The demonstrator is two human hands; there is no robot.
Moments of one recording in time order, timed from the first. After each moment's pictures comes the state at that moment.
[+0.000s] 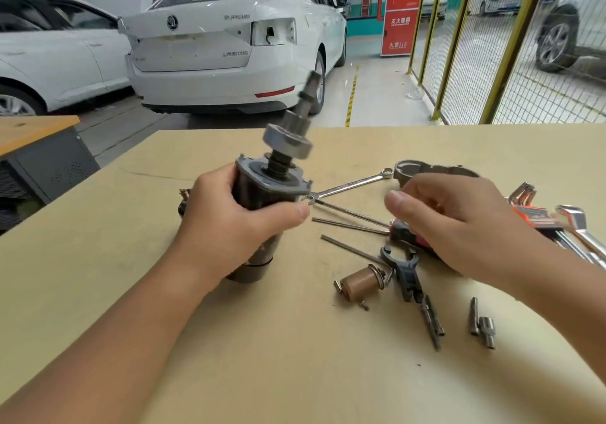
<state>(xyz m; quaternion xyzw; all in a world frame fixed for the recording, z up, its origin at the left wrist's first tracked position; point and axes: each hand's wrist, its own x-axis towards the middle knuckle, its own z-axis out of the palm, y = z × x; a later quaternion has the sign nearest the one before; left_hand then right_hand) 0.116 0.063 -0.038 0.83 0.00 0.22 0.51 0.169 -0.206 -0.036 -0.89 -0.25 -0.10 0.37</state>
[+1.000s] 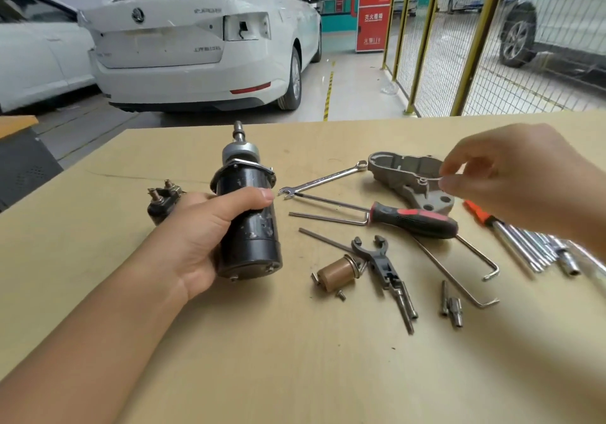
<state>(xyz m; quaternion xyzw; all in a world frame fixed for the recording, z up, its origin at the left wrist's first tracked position) 0.124 0.054 -0.042 0.66 0.18 0.03 0.73 0.183 -0.268 0.001 -0.95 -0.16 -0.14 0.21</state>
